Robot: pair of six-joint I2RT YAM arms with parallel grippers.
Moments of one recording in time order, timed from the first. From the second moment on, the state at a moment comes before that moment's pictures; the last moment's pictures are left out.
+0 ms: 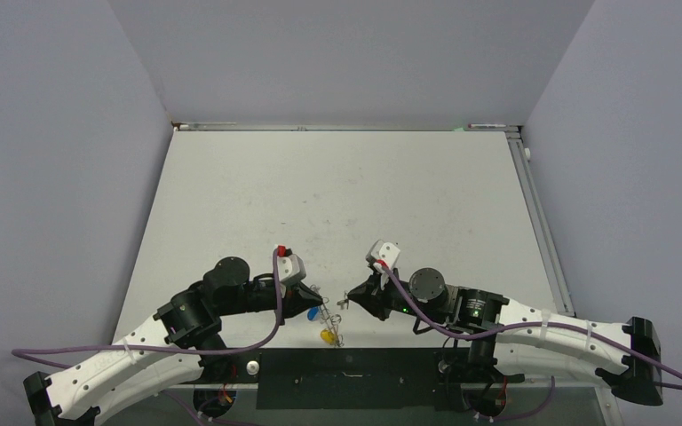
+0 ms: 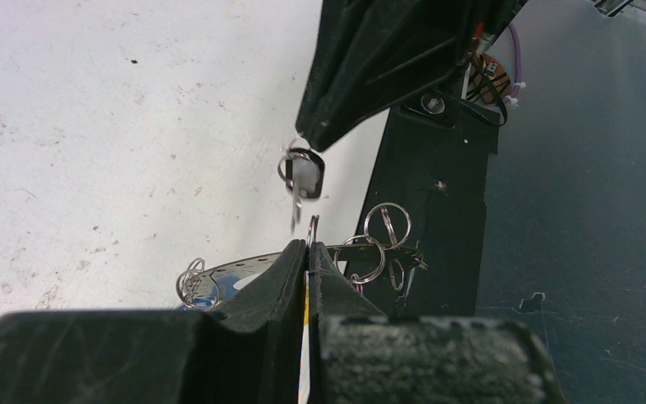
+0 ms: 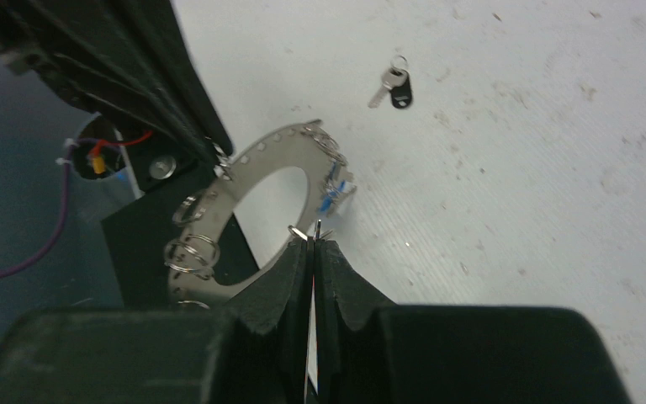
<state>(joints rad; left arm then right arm) -0.95 0.57 0.54 -0.27 0.36 -0.11 1.21 0.82 0.57 -0.12 0.08 0.25</state>
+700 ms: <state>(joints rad) -0.96 0.55 0.53 -0.26 0.37 -0.11 1.26 0.85 0.65 0.00 -0.13 0.05</state>
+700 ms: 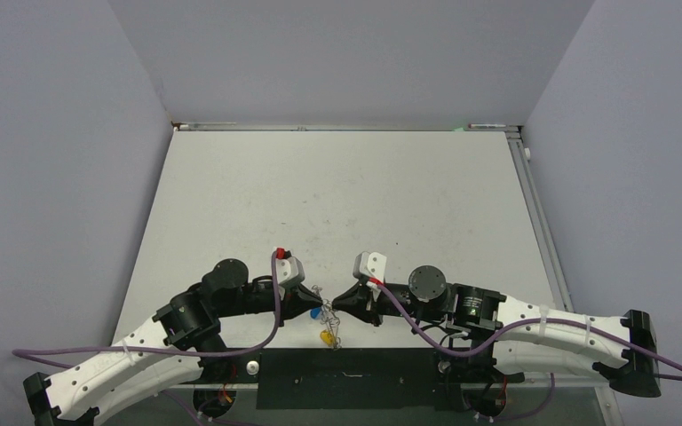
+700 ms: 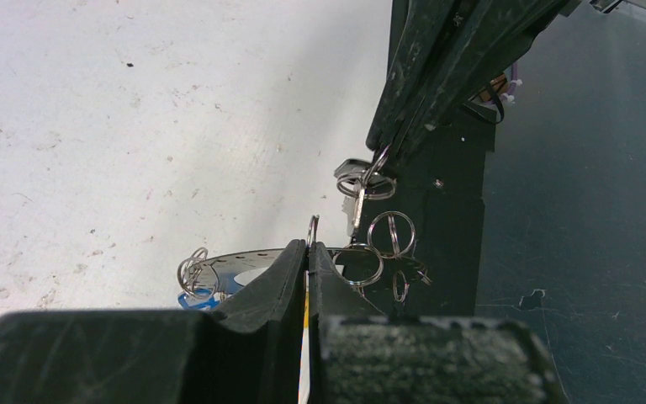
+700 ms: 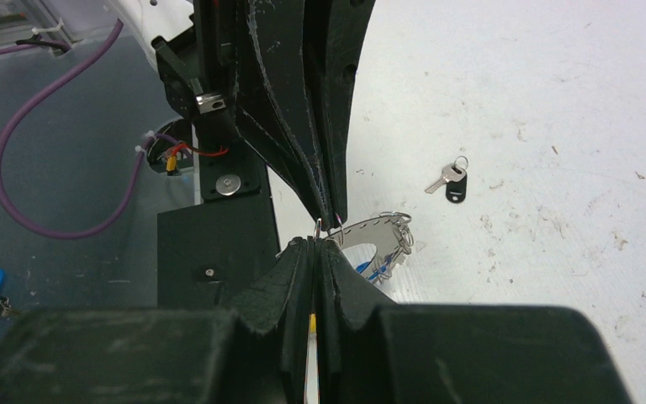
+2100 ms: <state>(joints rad) -0.97 0.41 0.51 -0.10 0.31 0.44 1.26 0.66 0.63 0.05 -0.17 -0.24</state>
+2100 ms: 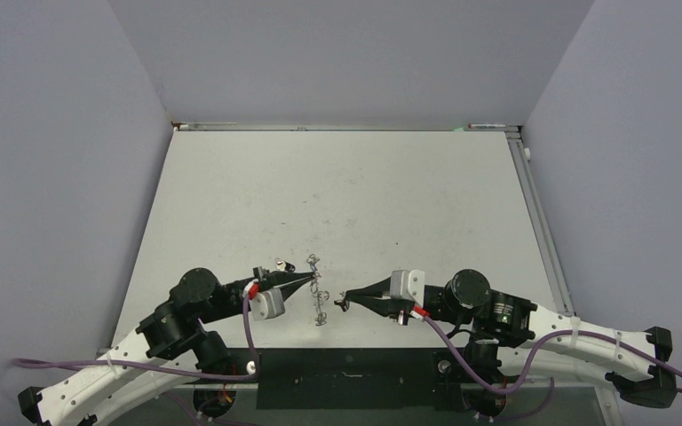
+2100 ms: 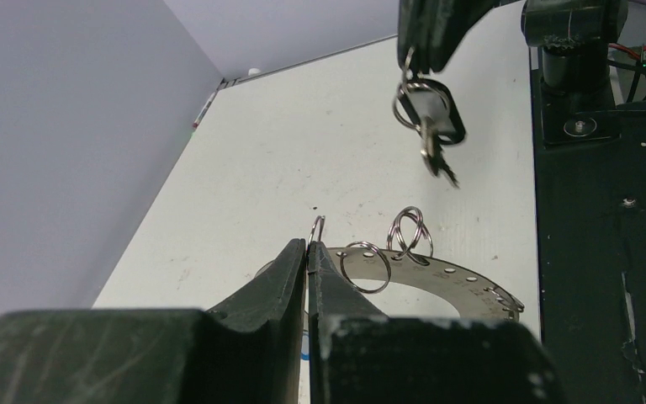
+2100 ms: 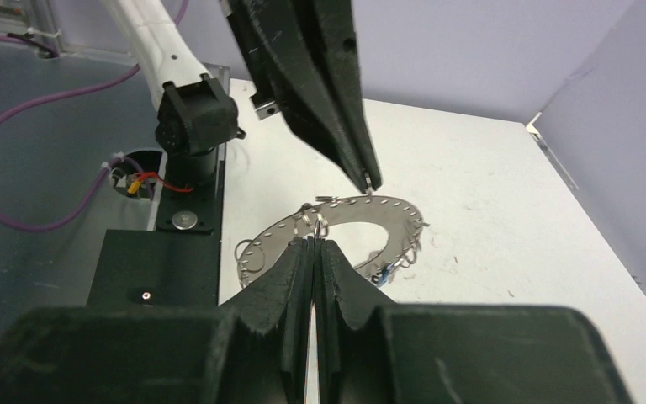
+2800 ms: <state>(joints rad) -0.97 0.39 0.43 0.03 0.34 0.34 1.26 0.75 0.64 0.07 -0.08 -0.24</state>
